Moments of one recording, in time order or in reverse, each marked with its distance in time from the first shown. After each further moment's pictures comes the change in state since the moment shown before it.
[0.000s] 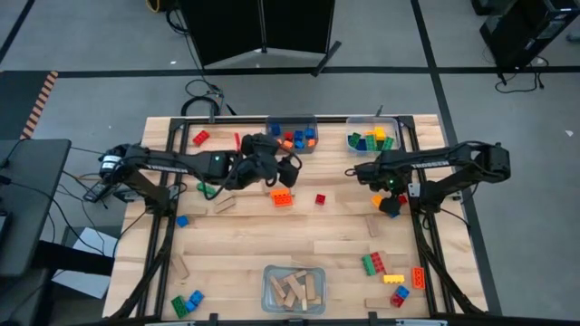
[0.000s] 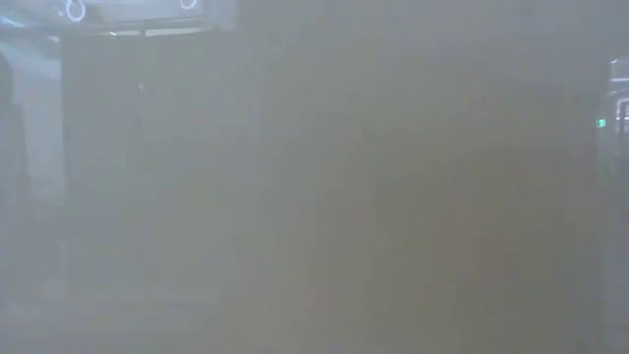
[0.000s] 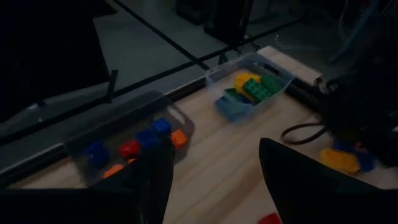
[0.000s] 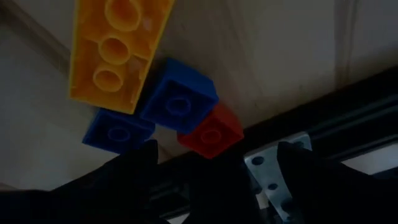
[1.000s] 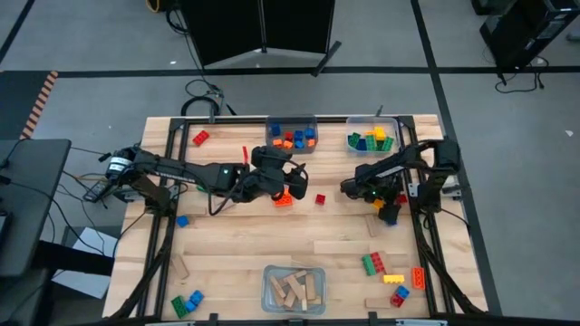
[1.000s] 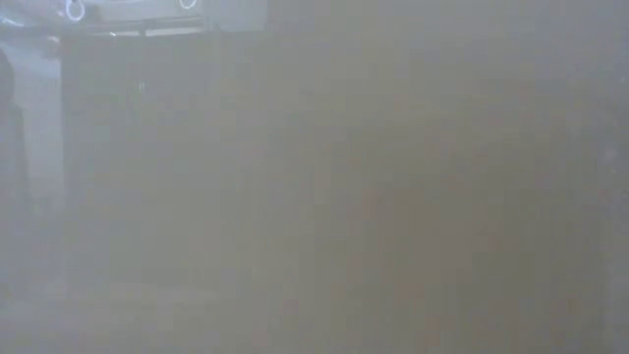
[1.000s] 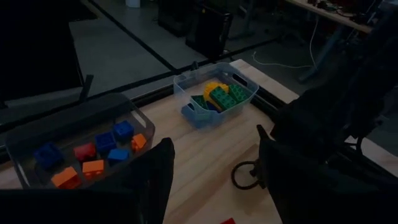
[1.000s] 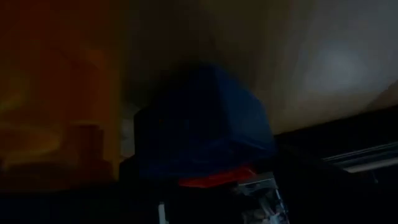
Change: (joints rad) left arm -0.076 0.062 0.000 0.155 -0.035 -0.040; right arm 0.085 0.448 0.021 0.084 0.054 -0.076
